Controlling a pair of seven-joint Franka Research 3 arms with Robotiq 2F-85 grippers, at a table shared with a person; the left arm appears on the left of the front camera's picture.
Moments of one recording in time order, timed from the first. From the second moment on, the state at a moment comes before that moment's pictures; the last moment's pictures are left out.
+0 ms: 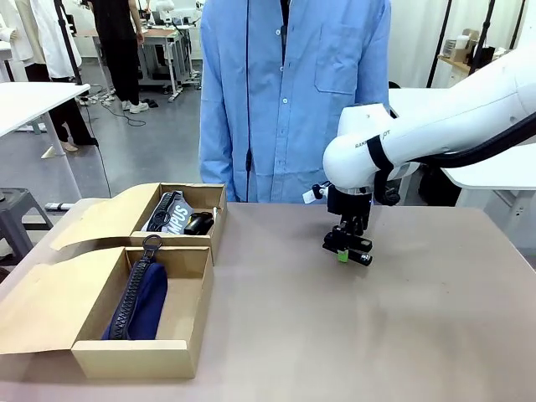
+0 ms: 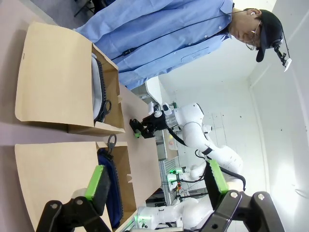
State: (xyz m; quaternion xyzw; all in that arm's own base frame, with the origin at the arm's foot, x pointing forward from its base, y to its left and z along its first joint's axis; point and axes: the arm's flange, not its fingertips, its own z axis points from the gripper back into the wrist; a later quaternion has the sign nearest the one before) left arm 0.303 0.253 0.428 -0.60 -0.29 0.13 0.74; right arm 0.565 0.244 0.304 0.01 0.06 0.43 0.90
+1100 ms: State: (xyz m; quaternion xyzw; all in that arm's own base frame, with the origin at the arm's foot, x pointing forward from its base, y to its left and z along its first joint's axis) left arm 0.303 0.253 0.429 -0.60 -0.29 0.13 0.74; right arm 0.493 0.221 0.415 0.02 0.12 0.26 0.96
